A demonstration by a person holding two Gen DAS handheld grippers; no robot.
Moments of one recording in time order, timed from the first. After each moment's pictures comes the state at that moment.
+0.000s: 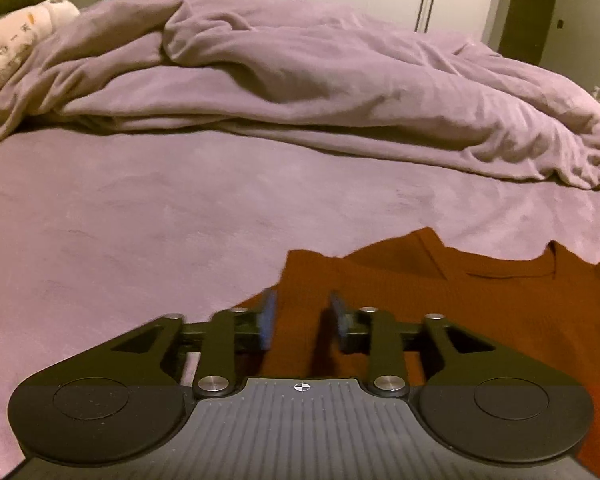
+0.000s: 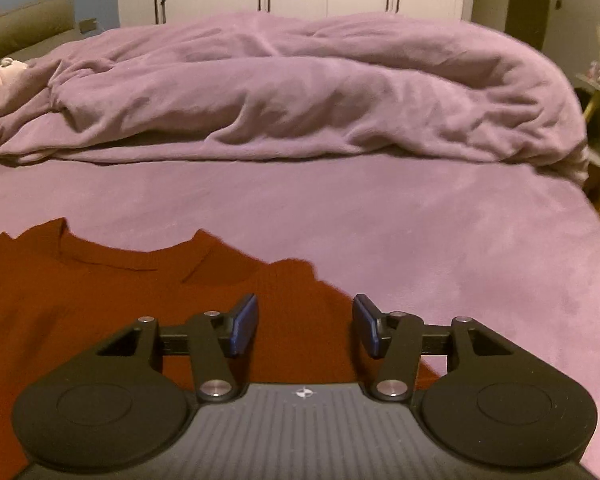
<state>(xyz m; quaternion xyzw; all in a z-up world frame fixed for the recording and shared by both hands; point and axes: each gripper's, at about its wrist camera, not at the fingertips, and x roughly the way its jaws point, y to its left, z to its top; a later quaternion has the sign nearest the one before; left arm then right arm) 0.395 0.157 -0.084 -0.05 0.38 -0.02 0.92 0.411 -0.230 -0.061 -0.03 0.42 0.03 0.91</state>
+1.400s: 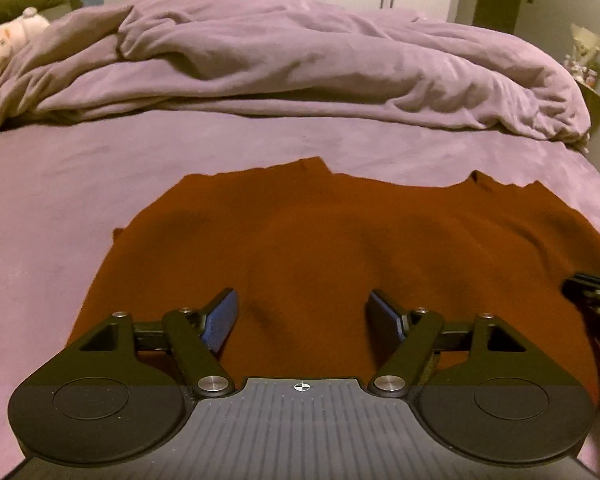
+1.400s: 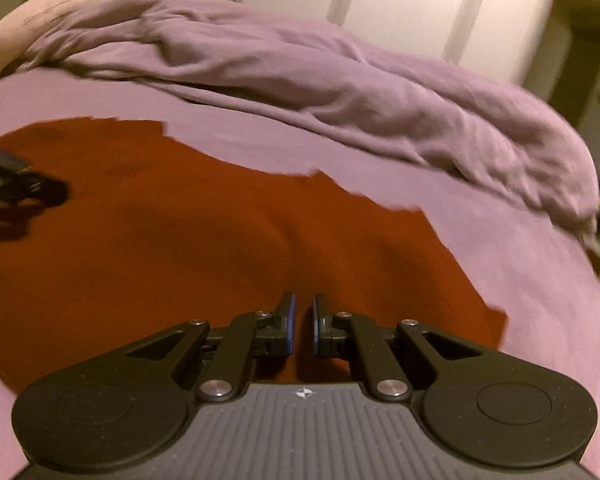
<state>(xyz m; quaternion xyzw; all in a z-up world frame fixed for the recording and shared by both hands) 0.335 0.071 -0.094 -0.03 0.39 -0.04 0.92 0.321 -0.169 -0.076 -0.13 0.39 0.05 0.91</state>
